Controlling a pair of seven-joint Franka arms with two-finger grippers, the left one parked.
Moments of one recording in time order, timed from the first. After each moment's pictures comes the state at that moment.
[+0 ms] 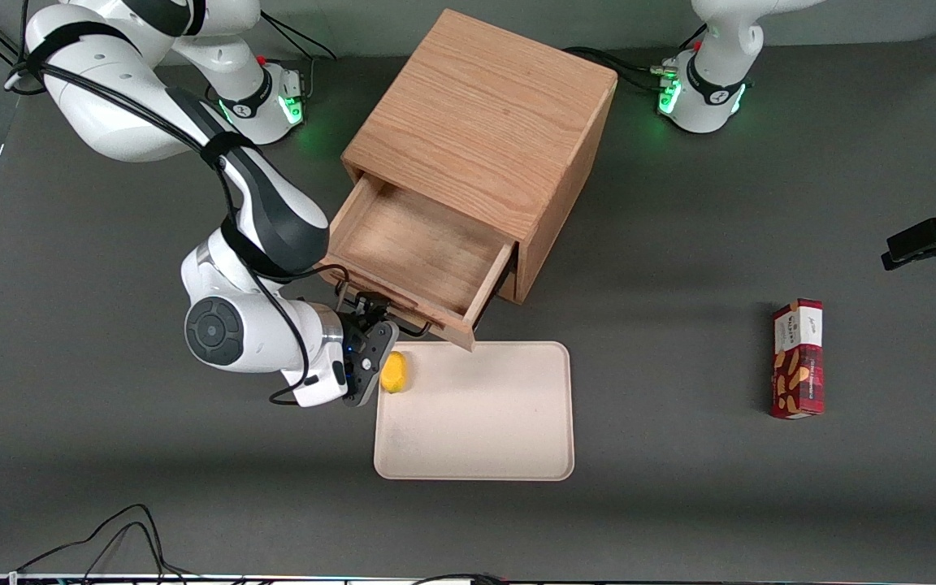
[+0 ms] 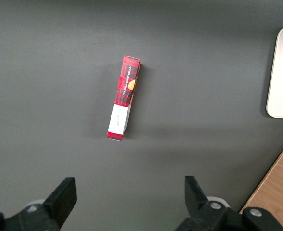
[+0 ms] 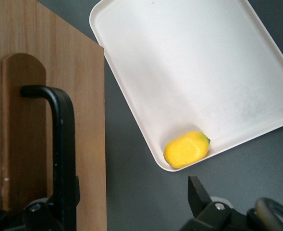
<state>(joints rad) 0.01 0.77 0.60 -1.22 -0.08 1.82 -0.53</state>
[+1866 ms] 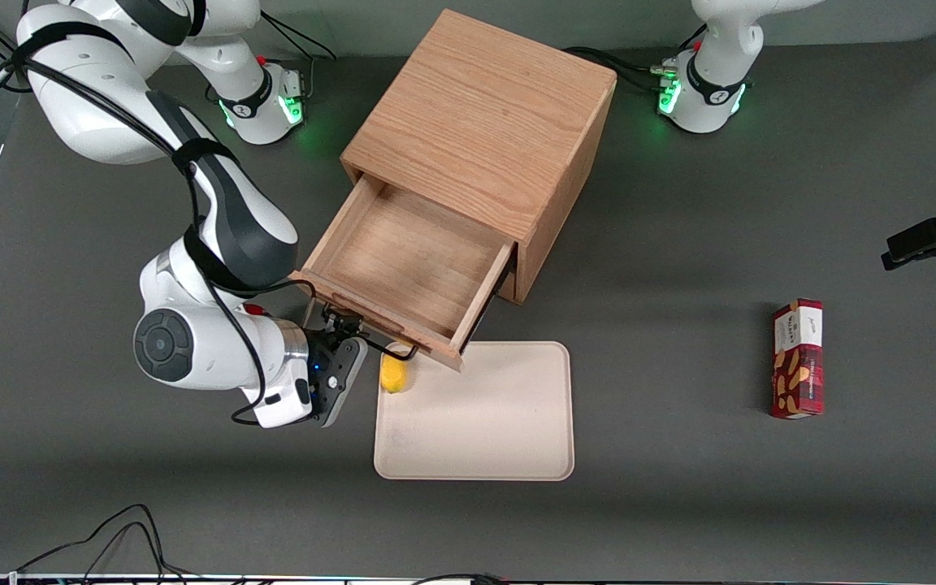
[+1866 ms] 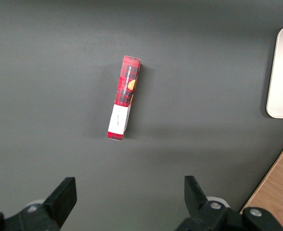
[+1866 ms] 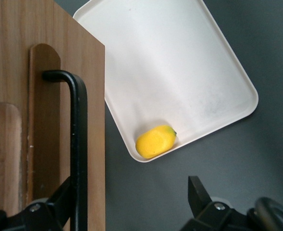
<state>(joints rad) 0.01 0.79 0.55 -1.11 -0.08 1.78 -0.60</state>
